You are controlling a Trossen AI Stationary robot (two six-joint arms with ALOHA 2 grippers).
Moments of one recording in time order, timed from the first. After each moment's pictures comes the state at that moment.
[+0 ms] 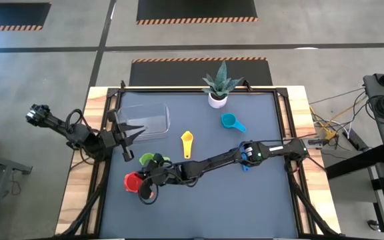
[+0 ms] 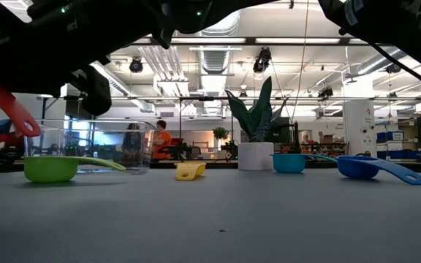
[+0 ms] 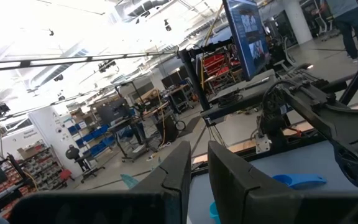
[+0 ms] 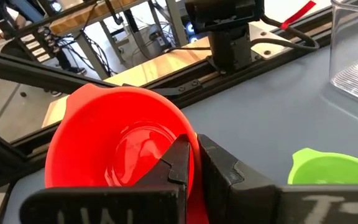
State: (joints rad) left arm -0.46 0.54 0.46 0.34 -0.72 0.62; right arm 0.24 2.64 2.35 -0.02 0.33 0.46
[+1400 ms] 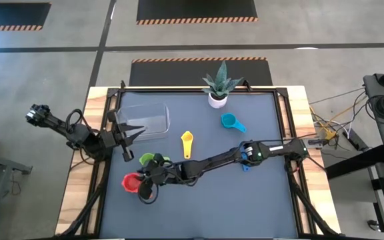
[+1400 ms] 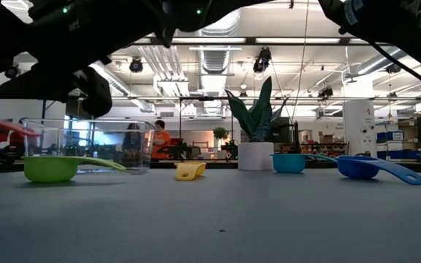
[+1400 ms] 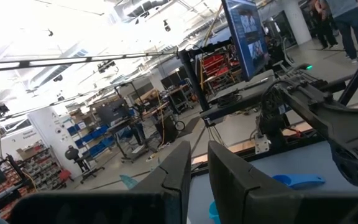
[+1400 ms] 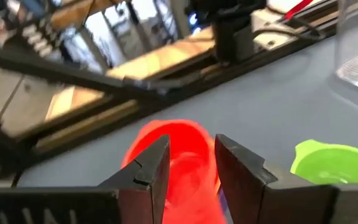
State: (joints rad) left arm -0.46 0.54 0.46 0.34 -0.72 0.62; right arm 0.23 2.63 2.35 -0.07 0.29 0.47
